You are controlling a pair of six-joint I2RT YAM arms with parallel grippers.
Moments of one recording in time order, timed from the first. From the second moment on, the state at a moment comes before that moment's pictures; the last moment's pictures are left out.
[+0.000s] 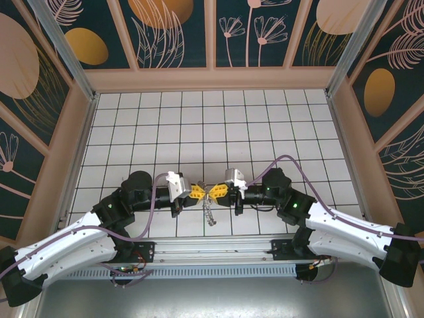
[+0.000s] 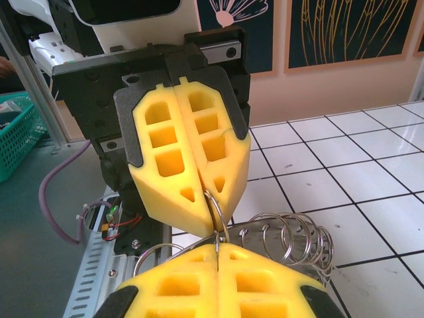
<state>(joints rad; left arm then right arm) -0.94 0.70 0.56 -0.09 0.44 0.09 1.00 0.84 0.50 0.20 -0.50 0.00</state>
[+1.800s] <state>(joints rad) -0.94 0.64 0.50 -0.07 0.31 0.01 0.81 1.38 0.42 0.13 0.05 0.39</state>
